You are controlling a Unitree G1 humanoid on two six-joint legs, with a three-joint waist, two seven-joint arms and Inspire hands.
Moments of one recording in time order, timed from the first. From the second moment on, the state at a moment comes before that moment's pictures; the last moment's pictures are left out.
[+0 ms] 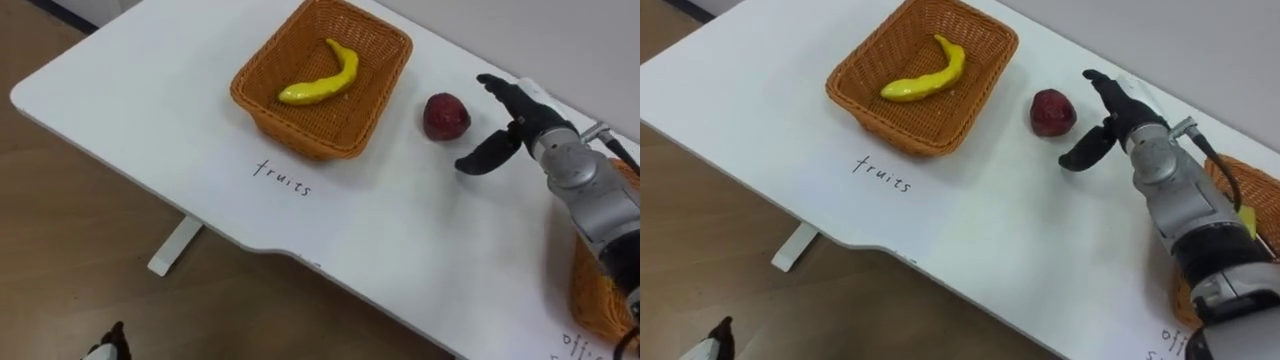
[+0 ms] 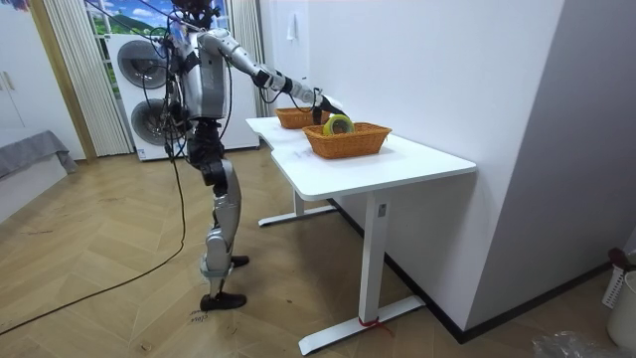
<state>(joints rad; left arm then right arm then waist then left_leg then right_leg) 0.22 0.33 -0.13 0.73 0.56 0.12 0.35 -0.63 -0.59 0.37 0.74 -0.13 0.10 -0.01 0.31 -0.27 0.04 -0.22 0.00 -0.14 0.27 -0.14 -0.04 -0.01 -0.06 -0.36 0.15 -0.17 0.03</state>
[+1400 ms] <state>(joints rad) 0.15 0.33 -0.13 0.81 0.56 0.08 0.36 -0.73 -0.57 0.46 0.79 -0.17 0.06 -0.04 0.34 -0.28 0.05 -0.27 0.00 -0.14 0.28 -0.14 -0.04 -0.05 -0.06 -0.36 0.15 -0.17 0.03</state>
